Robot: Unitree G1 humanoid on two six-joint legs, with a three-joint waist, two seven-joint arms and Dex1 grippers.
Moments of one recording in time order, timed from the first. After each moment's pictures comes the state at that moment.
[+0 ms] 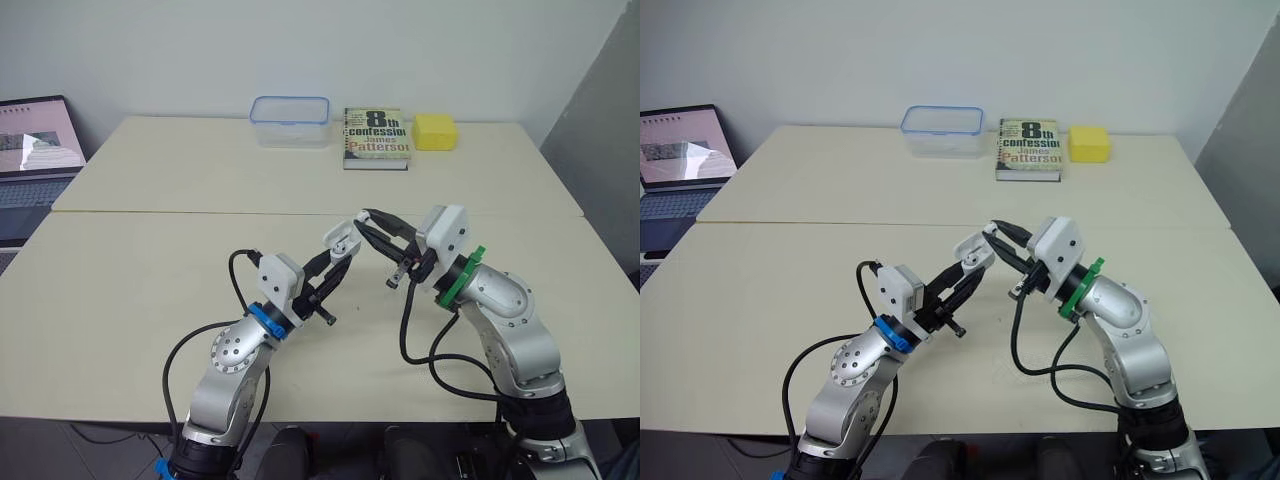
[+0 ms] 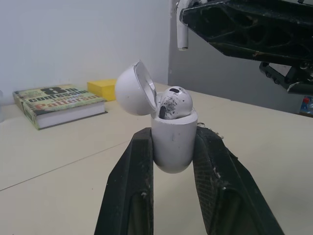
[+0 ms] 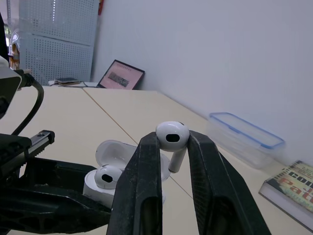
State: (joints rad) left arm -0.10 0.19 -0.14 -0.30 -0.27 0.08 -0.53; right arm -0.36 -0.25 0.11 -0.42 0.19 0.28 0.63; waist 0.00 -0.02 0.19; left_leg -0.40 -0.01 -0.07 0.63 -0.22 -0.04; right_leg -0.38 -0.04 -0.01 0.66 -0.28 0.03
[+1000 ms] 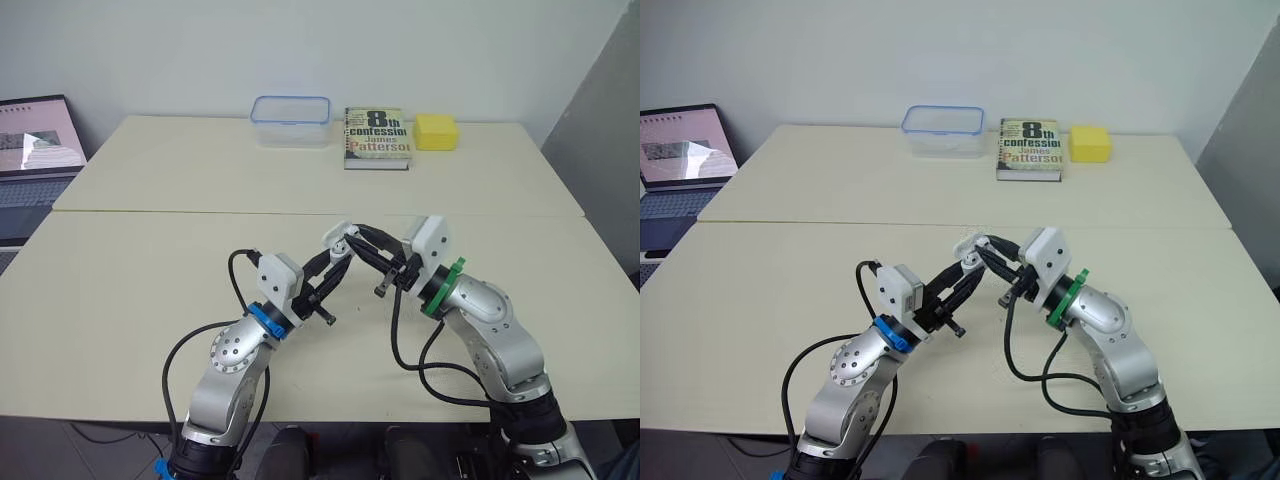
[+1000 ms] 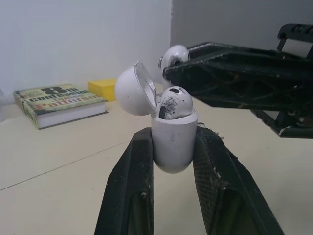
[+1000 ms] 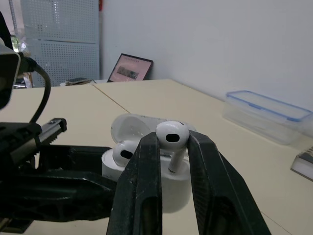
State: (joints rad) left arm -0.10 0.19 -0.14 -0.31 -0.28 0.08 -0.53; right arm -0.34 -0.27 0.18 -0.35 0.22 0.27 0.57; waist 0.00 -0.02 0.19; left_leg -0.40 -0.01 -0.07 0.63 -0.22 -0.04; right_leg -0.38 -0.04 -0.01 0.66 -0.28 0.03
